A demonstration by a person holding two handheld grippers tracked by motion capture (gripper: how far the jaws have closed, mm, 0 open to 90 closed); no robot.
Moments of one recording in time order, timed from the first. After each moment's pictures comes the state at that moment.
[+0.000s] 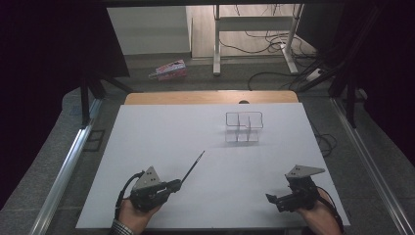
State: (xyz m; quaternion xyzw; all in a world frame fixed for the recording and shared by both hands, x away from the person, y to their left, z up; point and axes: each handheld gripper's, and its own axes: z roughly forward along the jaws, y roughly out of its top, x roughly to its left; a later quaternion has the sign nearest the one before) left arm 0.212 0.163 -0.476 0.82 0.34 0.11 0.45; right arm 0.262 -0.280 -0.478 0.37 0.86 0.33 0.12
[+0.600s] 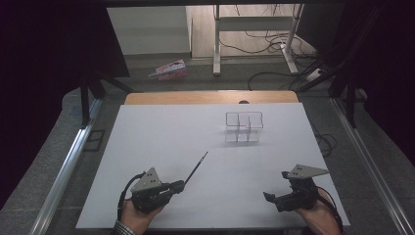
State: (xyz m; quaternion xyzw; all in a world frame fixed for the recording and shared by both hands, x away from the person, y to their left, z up) left arm 0.212 0.159 -0.477 0.81 0.32 0.09 0.49; right arm 0.259 -0.277 -0.471 0.35 0.84 0.39 0.11
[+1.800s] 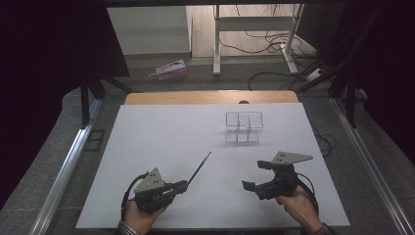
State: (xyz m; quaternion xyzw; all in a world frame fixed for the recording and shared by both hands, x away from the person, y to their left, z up) left arm 0.212 0.152 -0.478 0.81 0.31 0.09 0.49; right arm 0.279 -0.226 -0.451 0.32 0.81 0.49 0.04
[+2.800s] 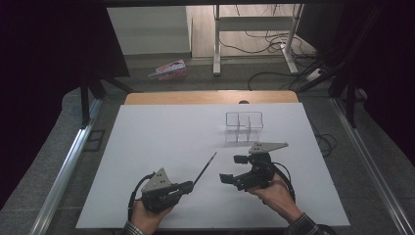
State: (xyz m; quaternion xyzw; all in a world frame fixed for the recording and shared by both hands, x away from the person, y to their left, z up) left arm 0.215 0.137 -0.483 0.80 0.31 0.08 0.50; right arm 0.298 -0.168 -0.441 0.30 0.80 0.51 -0.03
